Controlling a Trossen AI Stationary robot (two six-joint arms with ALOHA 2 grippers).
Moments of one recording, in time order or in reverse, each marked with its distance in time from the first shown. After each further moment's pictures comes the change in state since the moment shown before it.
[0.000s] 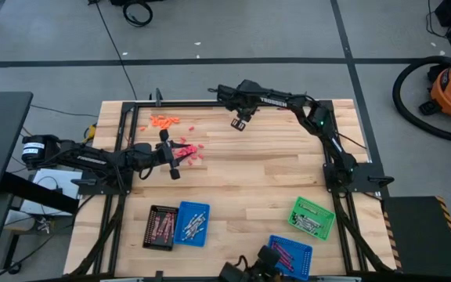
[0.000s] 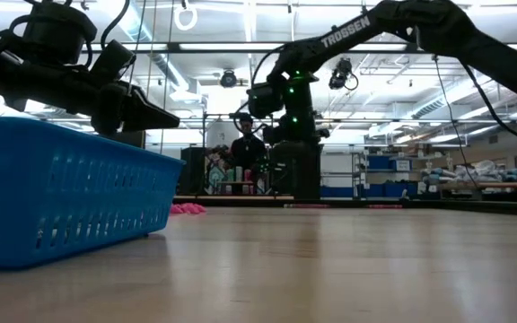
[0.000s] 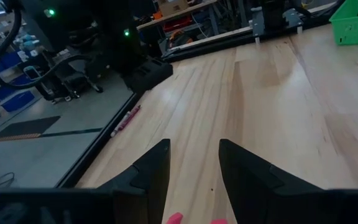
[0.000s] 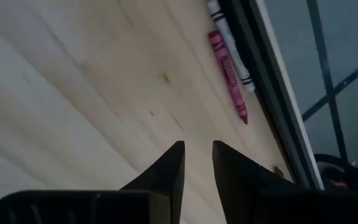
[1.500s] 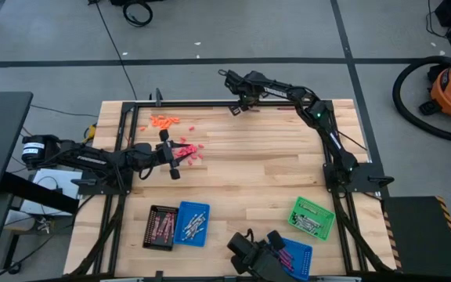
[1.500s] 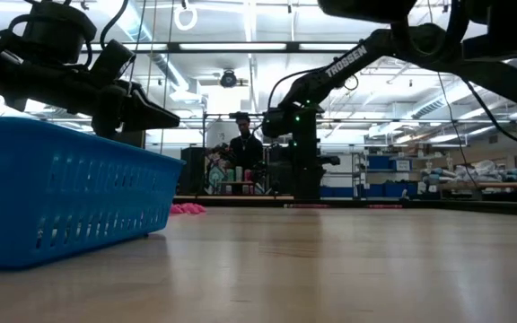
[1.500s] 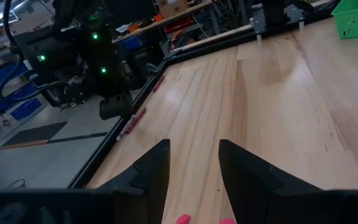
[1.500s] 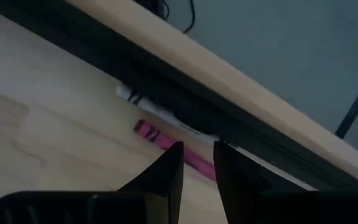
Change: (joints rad) left arm 0.000 0.000 0.000 0.006 -0.008 0.050; right arm -0.163 0.088 0.000 0.218 -0.128 0.269
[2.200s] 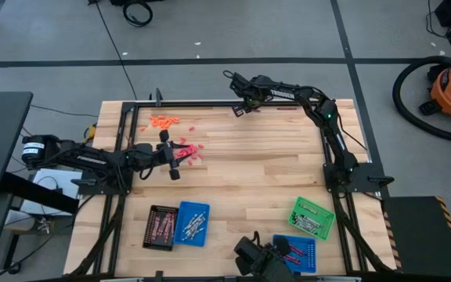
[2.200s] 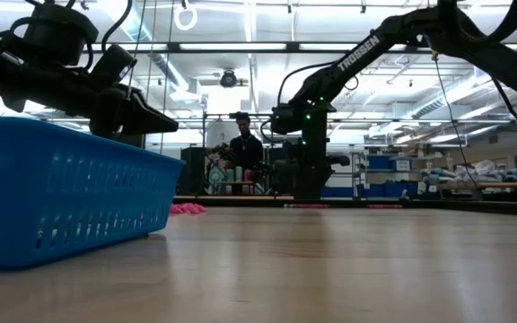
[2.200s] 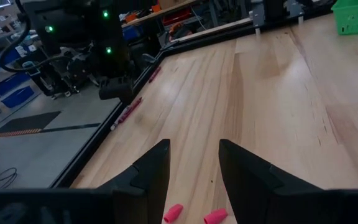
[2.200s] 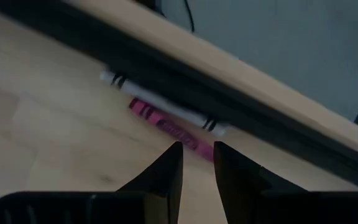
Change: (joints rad) left arm 0.000 0.000 0.000 -0.037 0.000 -0.048; right arm -0.005 -0.141 -0.248 0.174 0.007 0.074
